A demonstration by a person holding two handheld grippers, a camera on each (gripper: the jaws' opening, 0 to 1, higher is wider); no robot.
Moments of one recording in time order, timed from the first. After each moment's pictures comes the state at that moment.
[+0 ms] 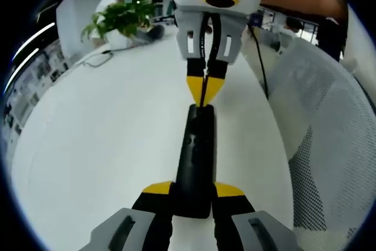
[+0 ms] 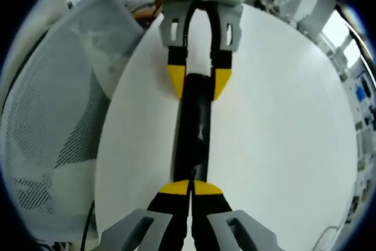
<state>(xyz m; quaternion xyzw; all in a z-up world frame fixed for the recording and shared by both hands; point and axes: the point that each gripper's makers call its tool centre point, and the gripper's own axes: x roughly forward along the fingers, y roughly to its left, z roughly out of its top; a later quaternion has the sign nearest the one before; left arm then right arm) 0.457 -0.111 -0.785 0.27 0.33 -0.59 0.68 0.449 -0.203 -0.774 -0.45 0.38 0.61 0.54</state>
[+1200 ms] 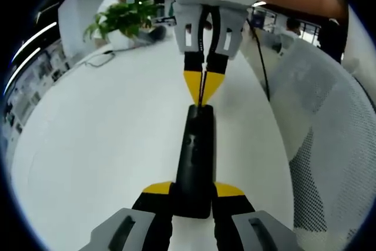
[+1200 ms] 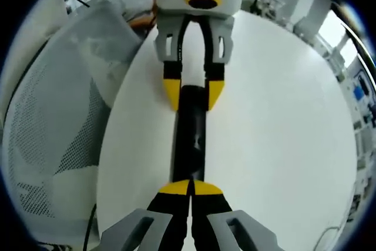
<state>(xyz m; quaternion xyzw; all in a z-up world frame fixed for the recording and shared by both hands) 0.458 -0.110 -0.784 0.27 0.33 -0.59 0.68 0.452 -0.193 -0.764 -0.43 0.37 0.61 0.55</state>
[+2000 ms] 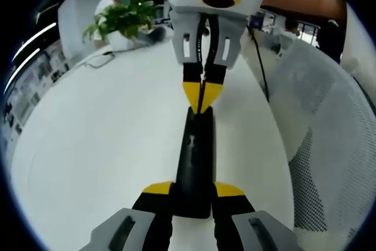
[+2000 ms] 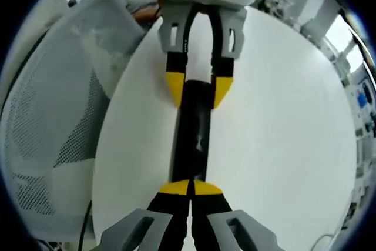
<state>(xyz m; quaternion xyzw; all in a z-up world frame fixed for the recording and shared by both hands) 0.458 -0.110 -0.785 0.27 0.33 -0.59 0.69 0.452 -0.190 -0.775 -0.46 0.37 0.61 0.52</state>
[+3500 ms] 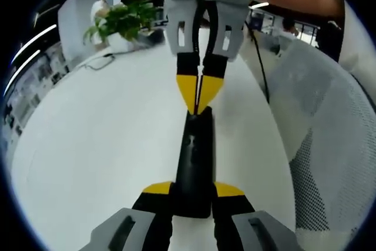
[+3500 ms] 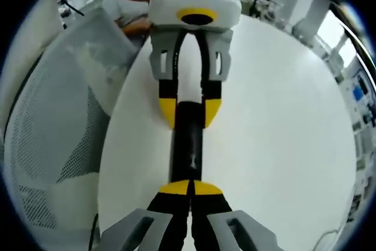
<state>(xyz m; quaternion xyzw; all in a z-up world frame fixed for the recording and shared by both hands) 0.459 -0.110 -0.785 0.27 0.32 -0.60 0.69 0.454 -0.170 -0.757 -0.43 0.36 0.61 0.55</state>
